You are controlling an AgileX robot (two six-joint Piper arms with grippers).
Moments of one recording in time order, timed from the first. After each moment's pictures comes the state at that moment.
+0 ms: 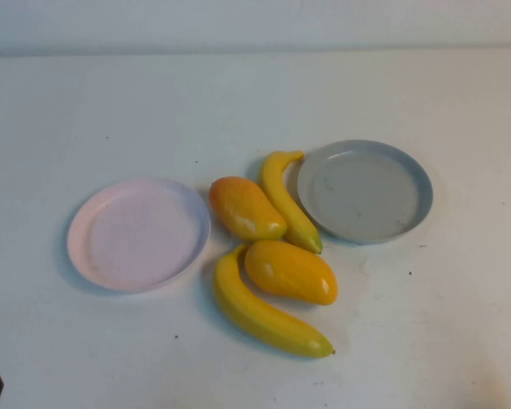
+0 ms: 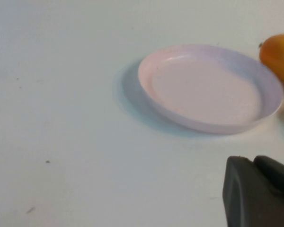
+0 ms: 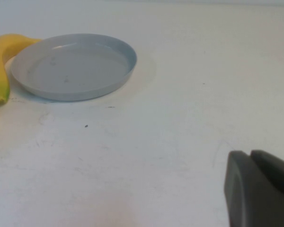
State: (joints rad) right arm 0.04 -0.01 0.02 0.25 0.35 -0.23; left arm -0.12 -0.01 0.03 -0.13 0.34 0.06
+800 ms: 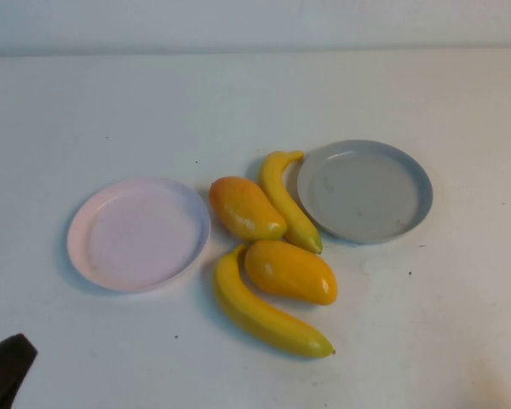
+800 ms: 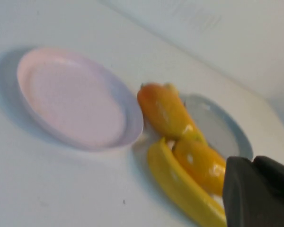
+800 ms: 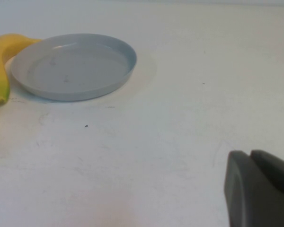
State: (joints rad) right arm 0.04 -0.01 0.02 0.25 0.35 -0.23; left arm -0.12 0.15 -0.20 -0.67 0.44 0.02
